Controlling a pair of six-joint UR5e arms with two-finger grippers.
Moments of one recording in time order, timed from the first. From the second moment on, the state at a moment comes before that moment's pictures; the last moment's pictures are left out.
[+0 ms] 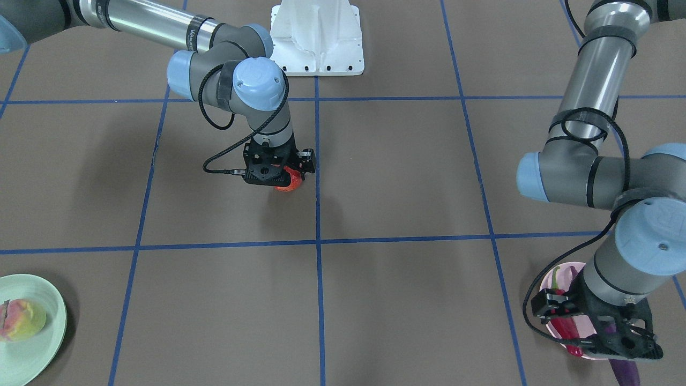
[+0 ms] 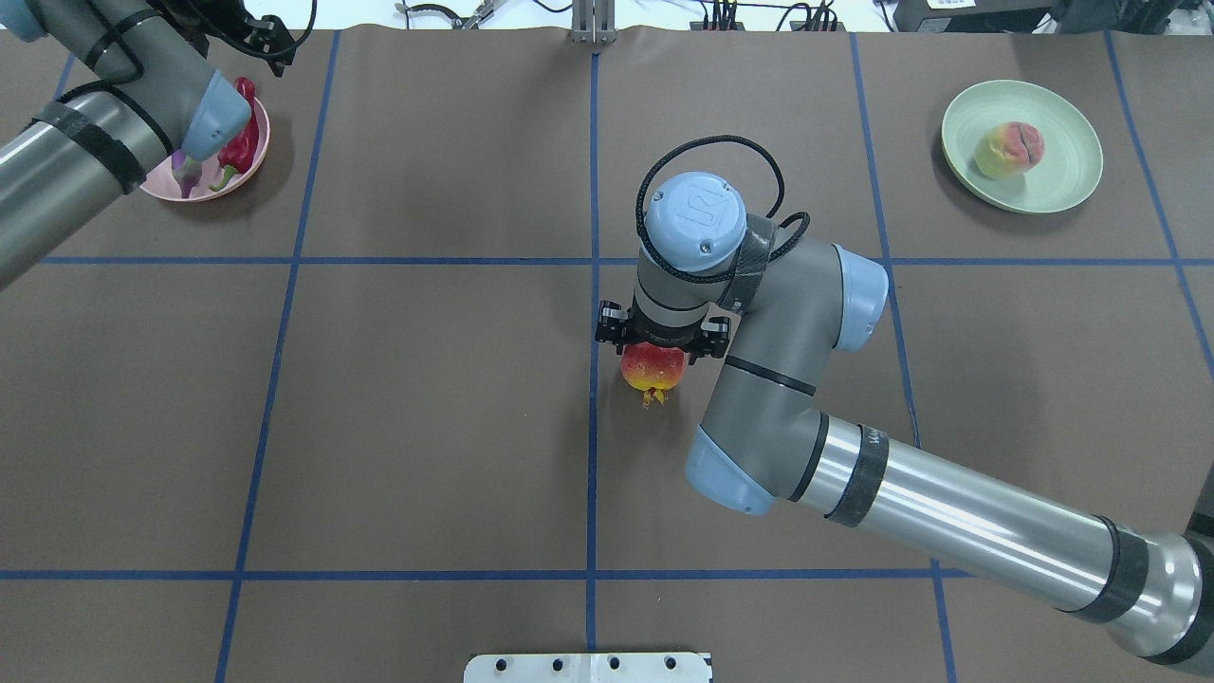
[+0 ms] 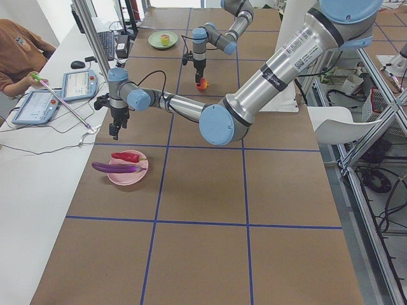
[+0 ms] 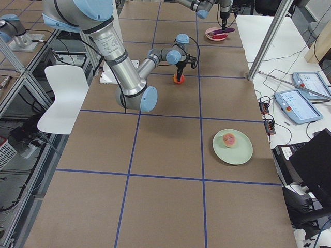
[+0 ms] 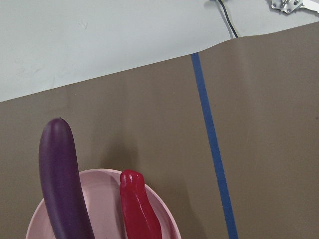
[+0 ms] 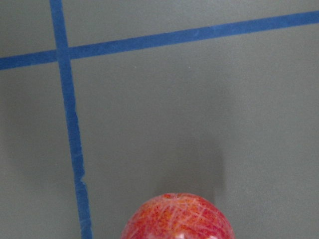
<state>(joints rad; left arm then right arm) -1.10 -2.38 -1.02 -1.85 -1.99 -0.49 0.54 -0.84 1.51 -1.52 1.94 1.33</state>
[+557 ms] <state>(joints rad) -1.11 -2.23 -1.24 -1.81 -2.04 -0.48 0.58 -0.85 1.59 -1.54 1.97 1.33</state>
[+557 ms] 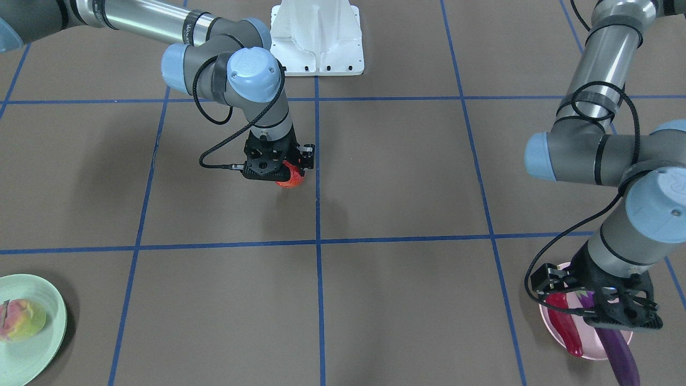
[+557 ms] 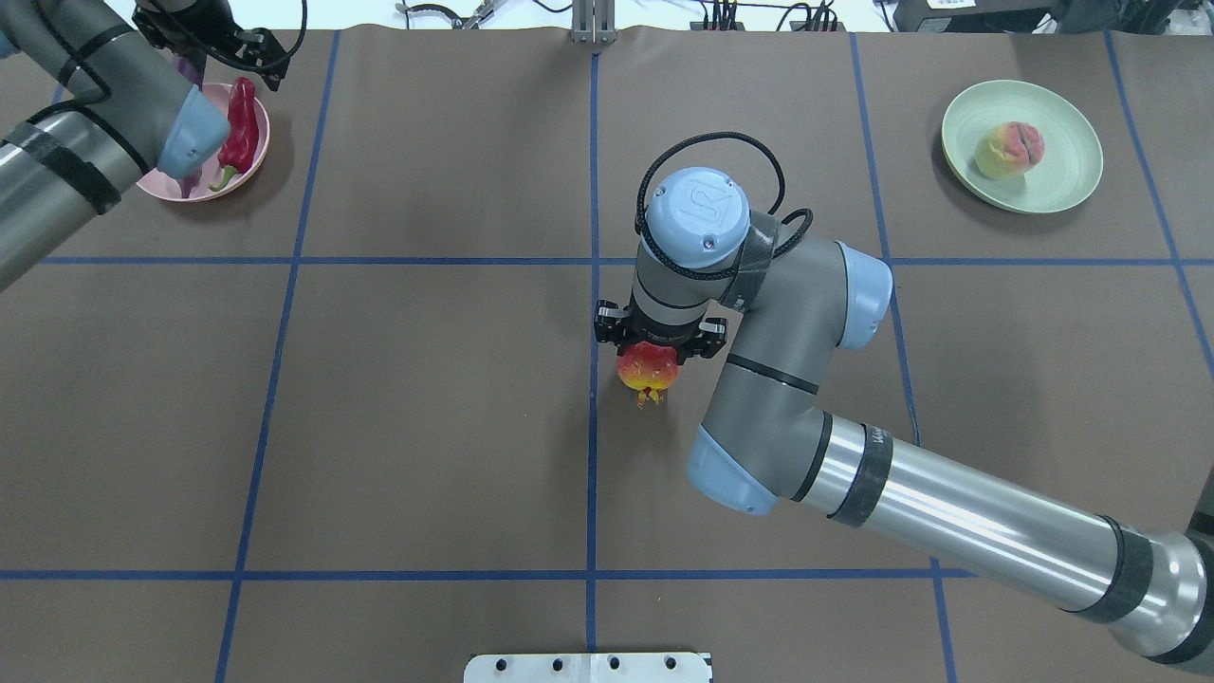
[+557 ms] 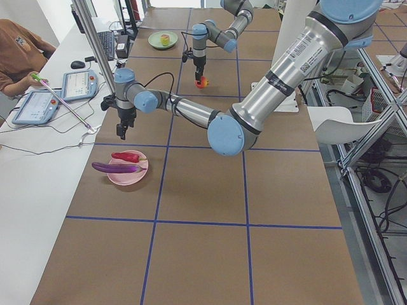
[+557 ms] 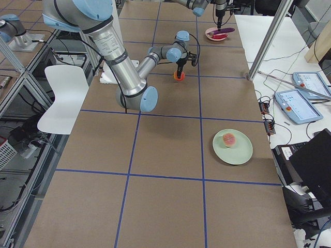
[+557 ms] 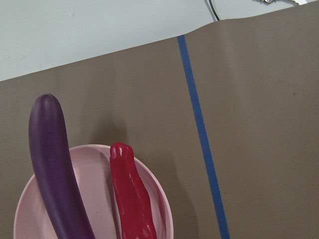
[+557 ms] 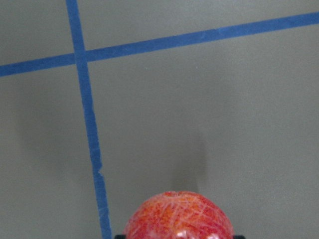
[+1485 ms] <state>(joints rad) -1.26 -1.82 -1.64 -1.83 -2.21 -0.33 0.97 -0.94 1.64 -1.62 2.13 0.94</state>
